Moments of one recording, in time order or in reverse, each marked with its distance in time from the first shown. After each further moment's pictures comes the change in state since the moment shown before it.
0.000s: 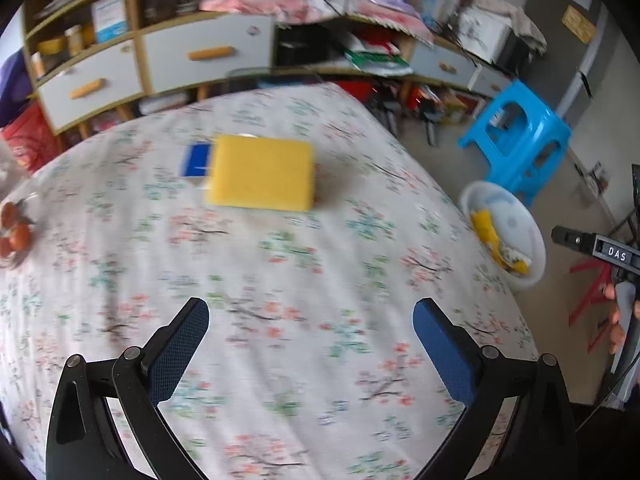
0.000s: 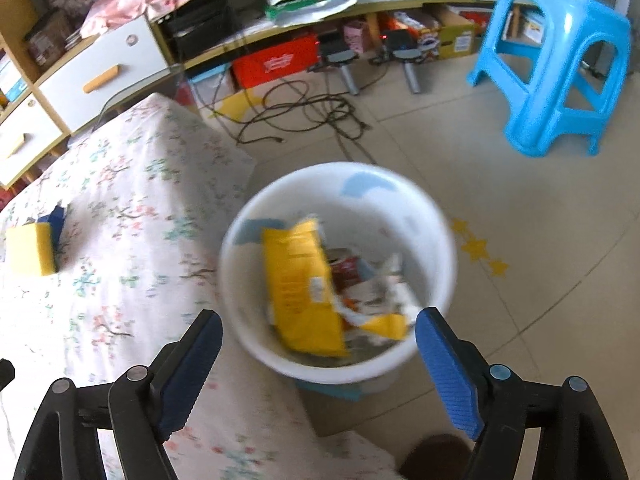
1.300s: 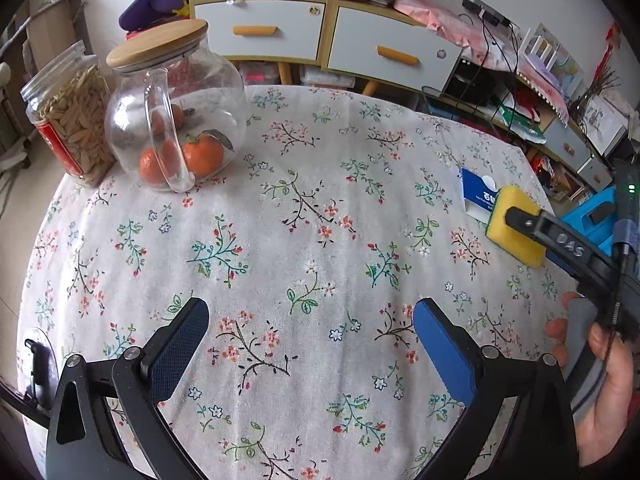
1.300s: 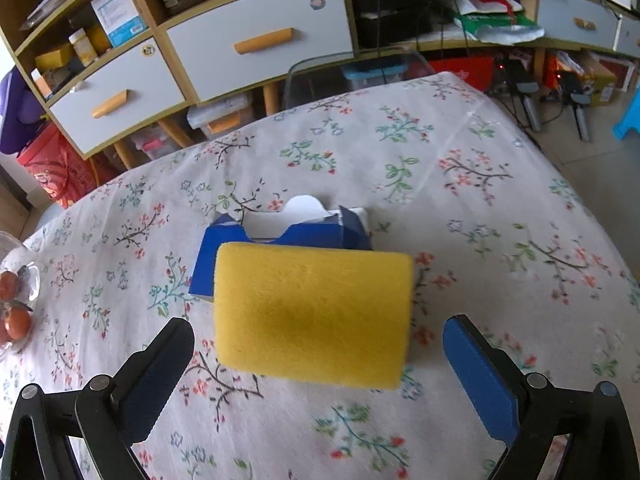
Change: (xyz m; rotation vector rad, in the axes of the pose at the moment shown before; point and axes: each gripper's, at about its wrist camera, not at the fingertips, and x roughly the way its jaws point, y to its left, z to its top) left arm -0.021 0.197 -0.024 -0.363 0.008 0.227; right arm 0.107 0.316 0.010 -0.139 -0.065 0.161
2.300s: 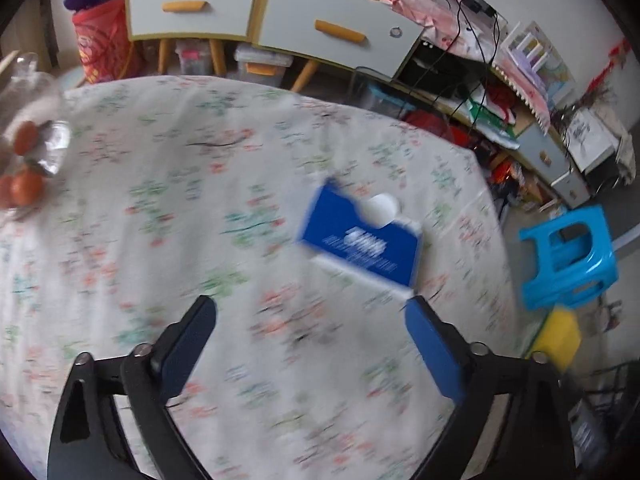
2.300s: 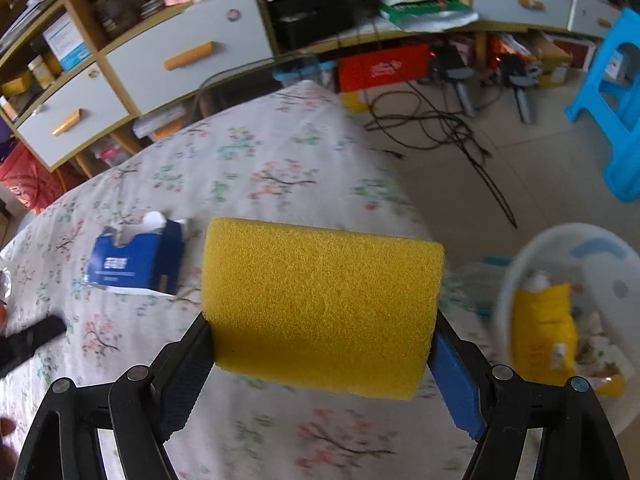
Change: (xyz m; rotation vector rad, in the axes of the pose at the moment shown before) left arm 0.065 -0.151 0.061 -0.075 0.092 -0.148; right arm -0.065 -0.138 0.009 0.047 0.043 -0.061
